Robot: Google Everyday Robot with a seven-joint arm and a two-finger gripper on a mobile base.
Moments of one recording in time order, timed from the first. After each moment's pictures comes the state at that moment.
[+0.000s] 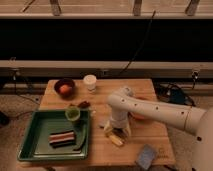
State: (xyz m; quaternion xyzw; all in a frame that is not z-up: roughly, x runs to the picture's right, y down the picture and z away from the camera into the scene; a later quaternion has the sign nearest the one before) arm 0.064 0.261 0.796 -0.35 -0.31 -0.57 0.68
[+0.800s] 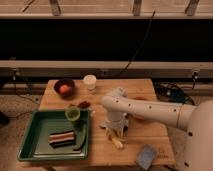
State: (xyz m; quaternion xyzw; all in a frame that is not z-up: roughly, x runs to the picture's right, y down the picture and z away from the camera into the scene) arm 0.052 0.269 0.793 -0.37 -0.30 -0.57 0.67
